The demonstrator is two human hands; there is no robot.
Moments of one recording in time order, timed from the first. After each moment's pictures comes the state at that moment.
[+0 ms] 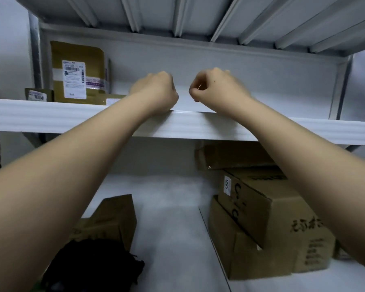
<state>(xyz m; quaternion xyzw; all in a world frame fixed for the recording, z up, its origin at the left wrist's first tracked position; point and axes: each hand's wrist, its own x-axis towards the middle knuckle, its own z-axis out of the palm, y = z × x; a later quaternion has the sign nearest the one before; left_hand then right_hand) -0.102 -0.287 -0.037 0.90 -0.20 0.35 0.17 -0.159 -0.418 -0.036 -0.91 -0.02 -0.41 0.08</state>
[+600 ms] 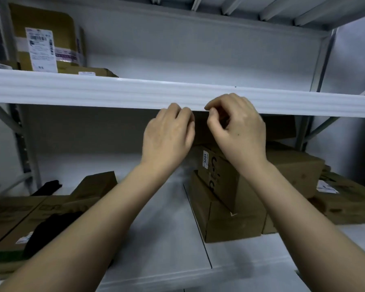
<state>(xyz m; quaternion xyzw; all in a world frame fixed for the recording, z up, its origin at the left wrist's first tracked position) -0.160 -0.349 -0.175 0.76 -0.32 0.52 0.21 -0.225 -0.474 -0.162 -0.77 -0.04 -0.62 0.09</state>
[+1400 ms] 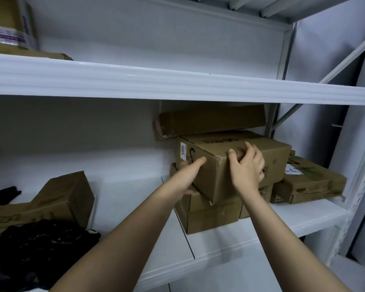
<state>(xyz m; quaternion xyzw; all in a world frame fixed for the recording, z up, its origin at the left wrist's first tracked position) -0.139 -0.444 -0.268 0.73 -0.19 -0.26 0.61 -0.208 -0.575 -0.278 -0.76 0.34 -0.46 0.30</state>
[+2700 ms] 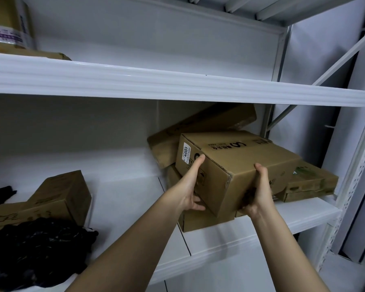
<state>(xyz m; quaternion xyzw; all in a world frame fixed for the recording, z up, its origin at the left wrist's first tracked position) -0.157 -0.453 -0.281 0.61 -0.12 -0.43 0.66 -0.251 -0.589 -0.307 -0.35 0.34 -0.37 0.79</state>
